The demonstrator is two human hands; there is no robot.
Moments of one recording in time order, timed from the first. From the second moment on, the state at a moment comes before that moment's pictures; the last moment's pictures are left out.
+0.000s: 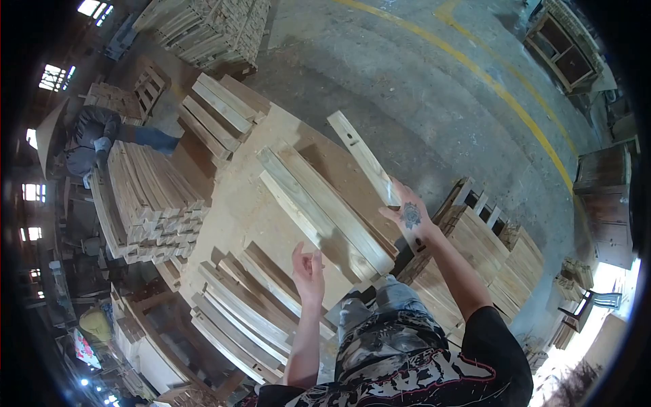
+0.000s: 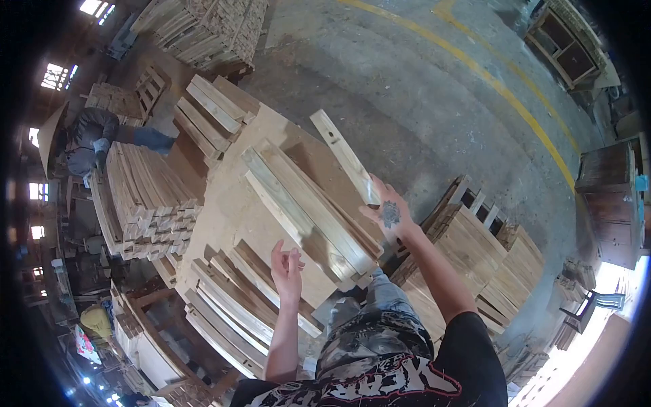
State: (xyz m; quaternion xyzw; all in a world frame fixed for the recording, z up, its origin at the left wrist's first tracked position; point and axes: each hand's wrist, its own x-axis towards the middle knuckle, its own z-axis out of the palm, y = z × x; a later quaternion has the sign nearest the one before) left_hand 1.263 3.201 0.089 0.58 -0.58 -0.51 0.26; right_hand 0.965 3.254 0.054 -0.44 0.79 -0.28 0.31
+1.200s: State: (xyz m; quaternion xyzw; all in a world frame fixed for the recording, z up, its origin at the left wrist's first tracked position) left_hand 1.232 3.229 0.003 0.54 -0.42 -0.71 0.19; right_hand 0.976 3.238 -0.004 -0.30 0.69 -0.40 0.52
